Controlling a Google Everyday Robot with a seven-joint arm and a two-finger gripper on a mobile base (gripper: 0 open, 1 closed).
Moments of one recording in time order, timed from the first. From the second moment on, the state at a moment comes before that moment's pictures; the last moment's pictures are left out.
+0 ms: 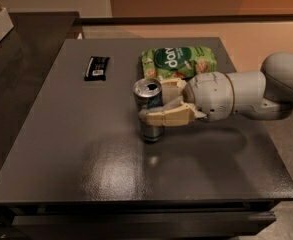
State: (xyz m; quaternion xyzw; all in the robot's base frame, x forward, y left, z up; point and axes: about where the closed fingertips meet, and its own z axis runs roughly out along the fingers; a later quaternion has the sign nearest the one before) arm 0.435 -0.014 0.929 -0.55 0.50 0.49 0.46
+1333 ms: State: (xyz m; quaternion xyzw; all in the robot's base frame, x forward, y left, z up) arm 0.432 -0.024 0.910 -0.54 0.48 0.50 0.47
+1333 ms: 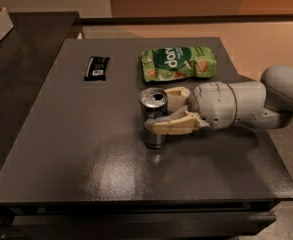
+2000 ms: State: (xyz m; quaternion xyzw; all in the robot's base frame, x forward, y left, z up) arm 0.431 -0.019 0.912 -0.55 0.48 0.50 0.47
